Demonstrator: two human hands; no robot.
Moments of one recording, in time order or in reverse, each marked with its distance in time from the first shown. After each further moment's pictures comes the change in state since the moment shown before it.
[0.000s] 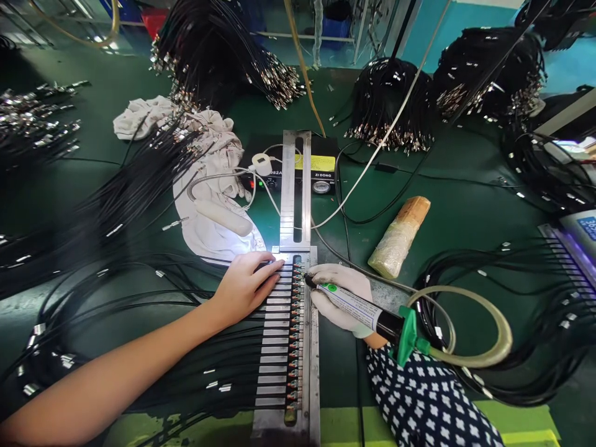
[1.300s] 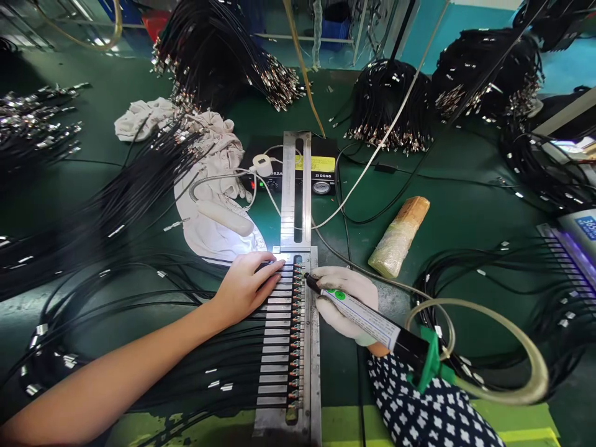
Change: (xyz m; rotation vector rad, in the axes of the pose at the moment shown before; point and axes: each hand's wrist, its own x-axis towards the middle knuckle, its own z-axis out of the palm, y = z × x) left_hand -0.001 0.000 0.001 -0.005 0.006 0.004; right_hand -0.005 -0.005 -0.004 0.024 0.045 -0.011
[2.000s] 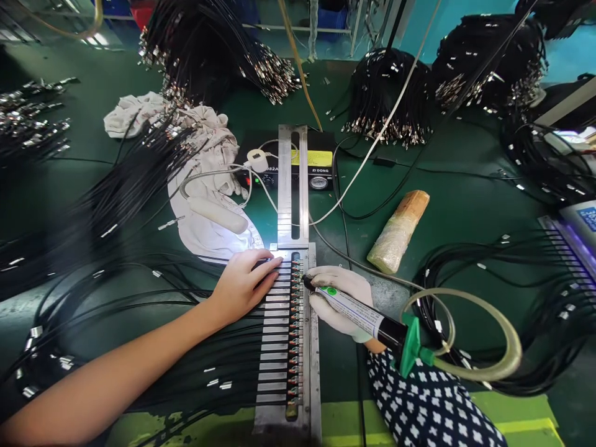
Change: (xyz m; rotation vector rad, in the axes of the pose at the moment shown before) left_hand -0.002 -0.001 0.001 -0.008 -0.014 -0.011; right_hand -0.005 -0.002 0.005 0.002 -0.022 0.049
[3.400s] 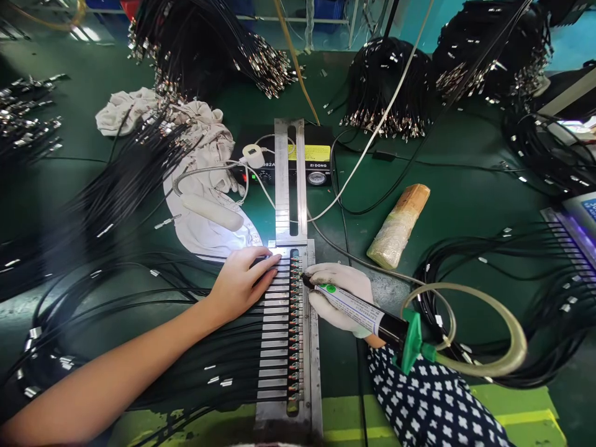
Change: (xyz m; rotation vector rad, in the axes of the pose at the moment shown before) left_hand 0.000 -0.001 0.001 0.009 -0.004 0.005; right_hand -0.002 0.004 0.000 -0.001 -0.017 -0.015
